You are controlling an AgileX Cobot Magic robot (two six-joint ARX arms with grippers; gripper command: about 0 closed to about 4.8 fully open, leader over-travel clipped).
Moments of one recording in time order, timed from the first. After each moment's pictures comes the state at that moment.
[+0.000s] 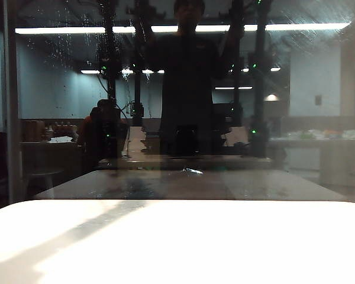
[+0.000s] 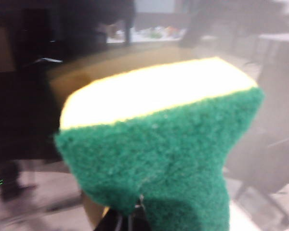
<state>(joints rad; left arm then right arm) -0.25 1.85 2.36 -0.51 0.20 0.01 0.15 1.45 2.31 -0.93 -0.03 0.00</state>
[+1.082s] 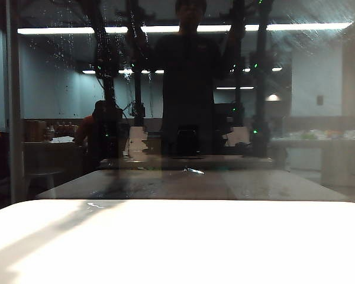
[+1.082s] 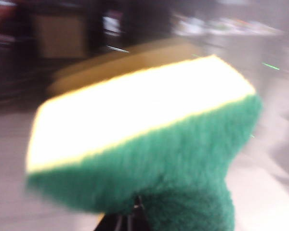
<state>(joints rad) -0.08 1.81 2.36 -0.59 0.21 0.01 0.15 1.46 2.31 -0.93 -0.03 0.00</state>
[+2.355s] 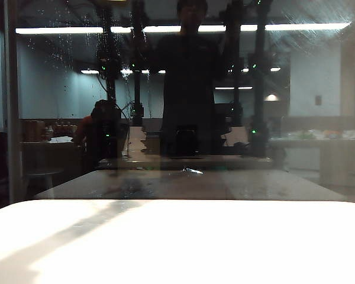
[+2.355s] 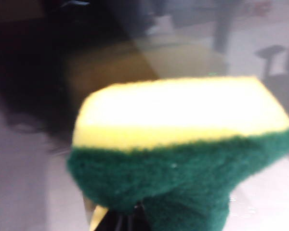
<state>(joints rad) -0.22 1.85 2.36 -0.73 0.10 0.10 0.15 1.44 2.31 -0.93 -0.40 0.00</state>
